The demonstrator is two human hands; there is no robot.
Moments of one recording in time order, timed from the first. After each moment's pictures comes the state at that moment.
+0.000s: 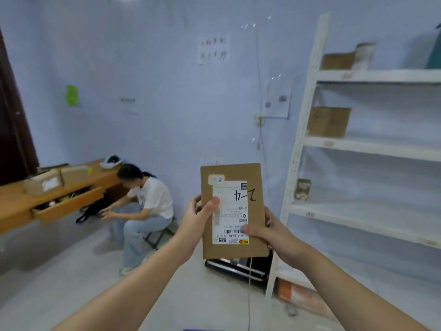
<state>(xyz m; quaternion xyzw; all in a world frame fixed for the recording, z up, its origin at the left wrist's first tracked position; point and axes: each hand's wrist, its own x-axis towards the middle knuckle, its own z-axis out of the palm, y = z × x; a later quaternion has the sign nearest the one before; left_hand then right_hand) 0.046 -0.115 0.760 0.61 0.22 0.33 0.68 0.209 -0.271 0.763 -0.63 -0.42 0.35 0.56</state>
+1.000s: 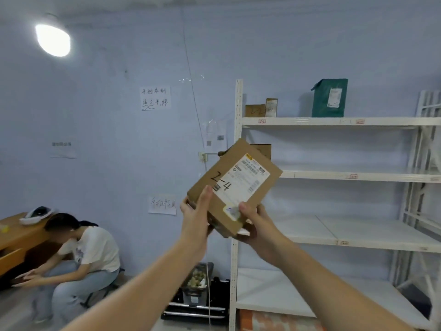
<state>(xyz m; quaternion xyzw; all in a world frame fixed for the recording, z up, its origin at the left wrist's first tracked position) 0.110 -0.256 0.873 0.50 0.11 0.36 0.78 0.214 -0.385 0.853 -0.54 -0.31 0.24 0.74</state>
